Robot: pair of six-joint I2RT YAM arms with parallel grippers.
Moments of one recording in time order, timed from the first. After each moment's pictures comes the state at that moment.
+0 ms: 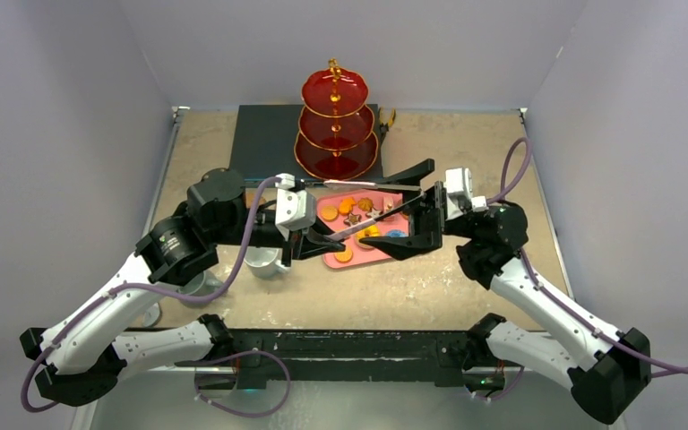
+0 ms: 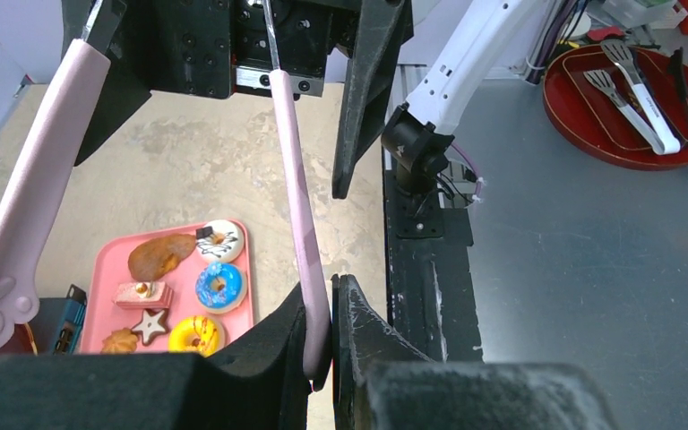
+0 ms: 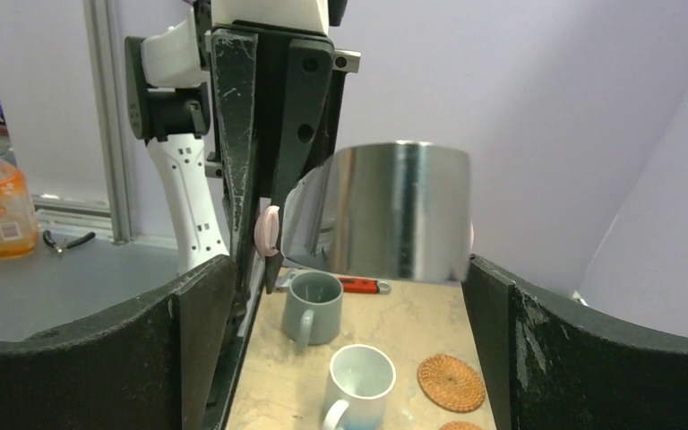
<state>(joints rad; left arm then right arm) -0.89 0.96 1.30 -0.53 0.64 0.13 0.63 0.94 0.75 0.80 -0.86 0.37</state>
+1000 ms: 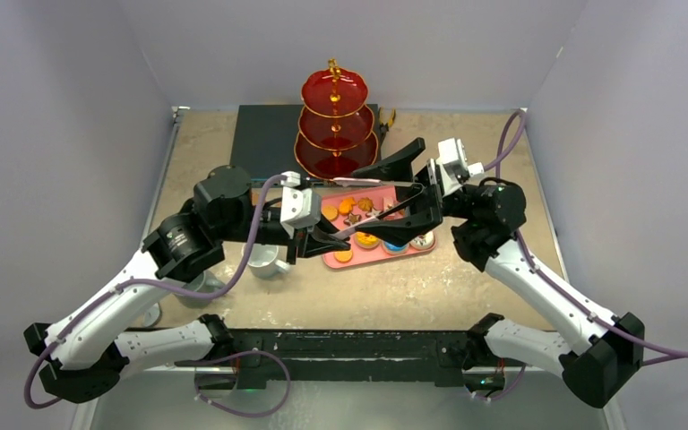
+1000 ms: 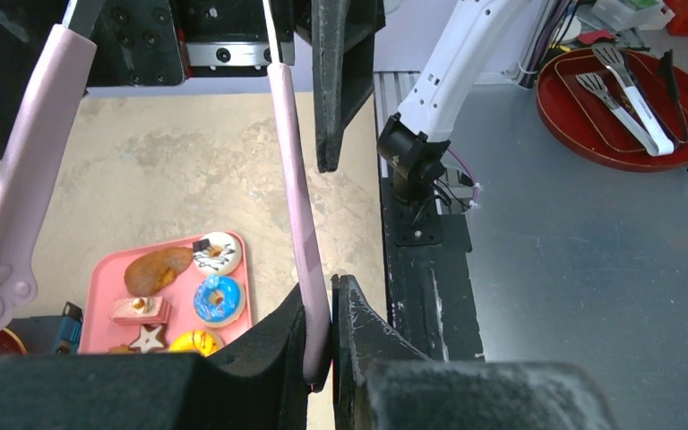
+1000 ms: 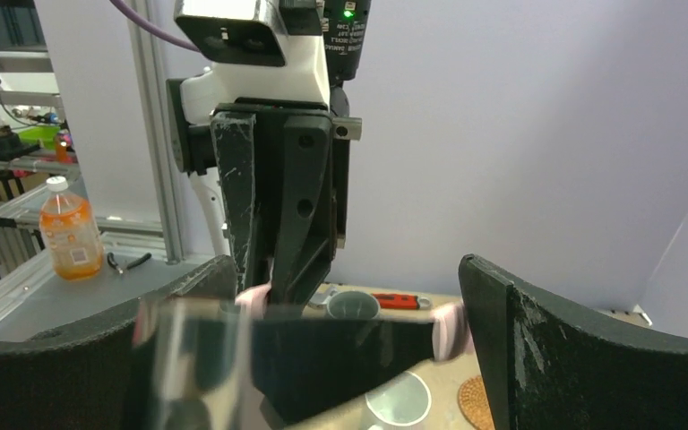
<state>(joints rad) -0.89 0.98 1.30 -0.49 0.66 0.13 0.62 1.06 0.91 0.82 -0.92 0.56</state>
